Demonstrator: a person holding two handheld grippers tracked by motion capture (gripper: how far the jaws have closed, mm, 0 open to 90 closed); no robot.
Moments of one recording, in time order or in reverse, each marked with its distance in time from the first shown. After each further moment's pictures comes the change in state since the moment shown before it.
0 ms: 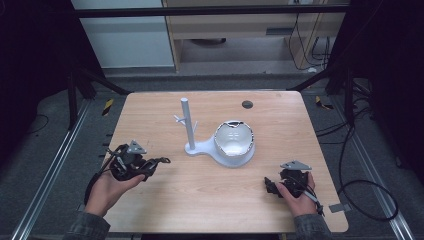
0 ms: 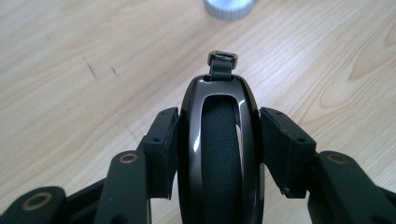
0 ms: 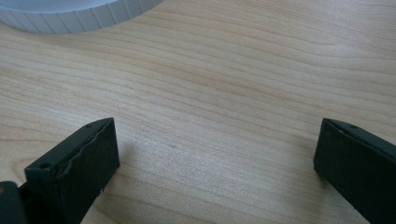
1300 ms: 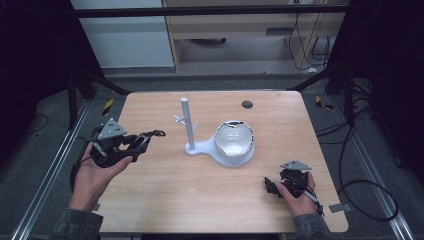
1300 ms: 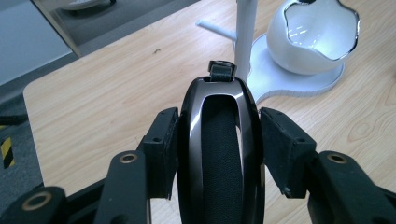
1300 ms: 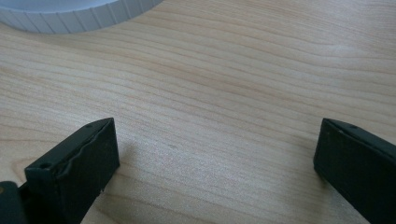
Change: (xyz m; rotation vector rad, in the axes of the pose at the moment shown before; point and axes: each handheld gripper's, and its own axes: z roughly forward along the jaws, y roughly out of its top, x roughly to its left) left arm 0.008 0.032 -0.068 -0.274 0.057 -0.014; right arm 0.000 0.000 0.000 0.000 0.000 0.000
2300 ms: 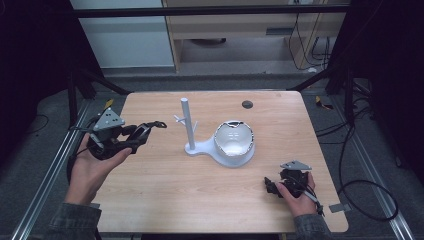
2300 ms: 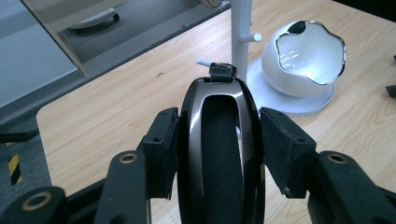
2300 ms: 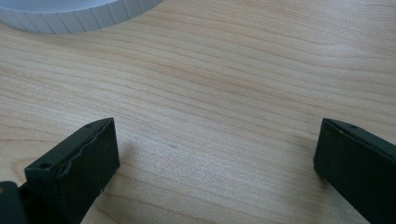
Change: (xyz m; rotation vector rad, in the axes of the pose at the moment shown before) left arm -0.001 0.025 -0.015 -0.040 -0.002 0.022; right arm 0.000 0.000 0.000 0.000 0.000 0.001
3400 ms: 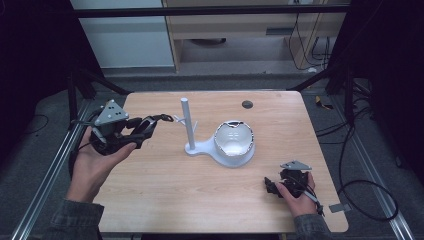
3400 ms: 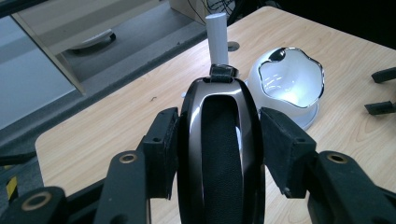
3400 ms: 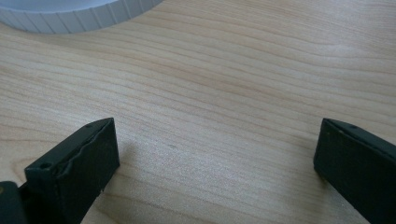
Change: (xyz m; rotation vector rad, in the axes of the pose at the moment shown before) left arm -0.014 0.027 -0.009 -0.049 -0.017 0.043; right arm 0.000 0.000 0.000 0.000 0.000 0.000
